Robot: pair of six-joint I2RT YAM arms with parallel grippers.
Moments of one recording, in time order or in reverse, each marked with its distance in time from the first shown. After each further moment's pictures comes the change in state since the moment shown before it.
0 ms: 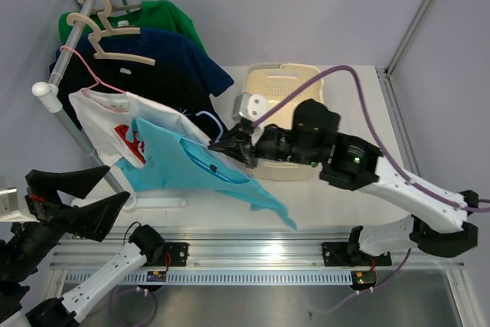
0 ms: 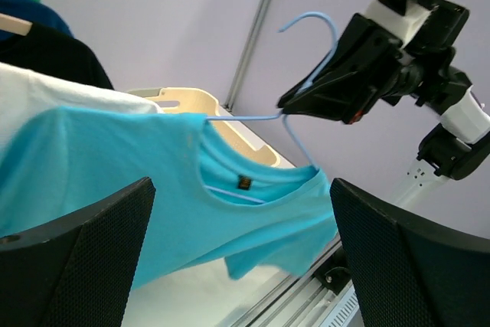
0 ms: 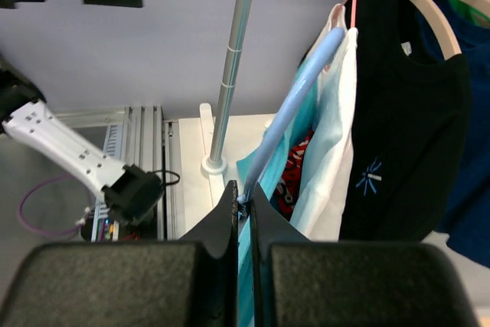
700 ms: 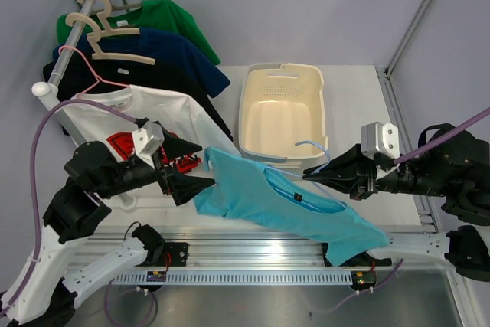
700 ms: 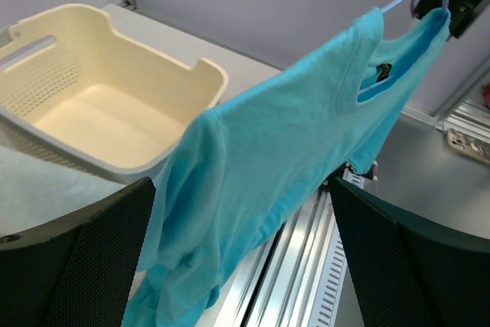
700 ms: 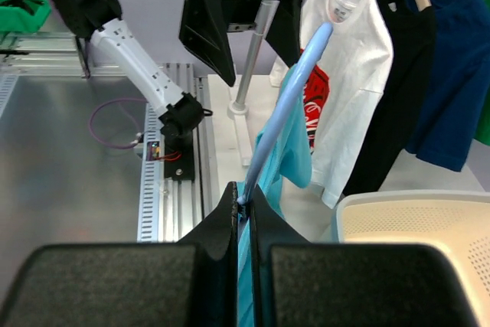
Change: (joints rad) left arm 0.000 0.358 -0.236 0.279 0.482 0.213; right arm 0.000 -0.449 0.069 -0.554 -0.023 -0.026
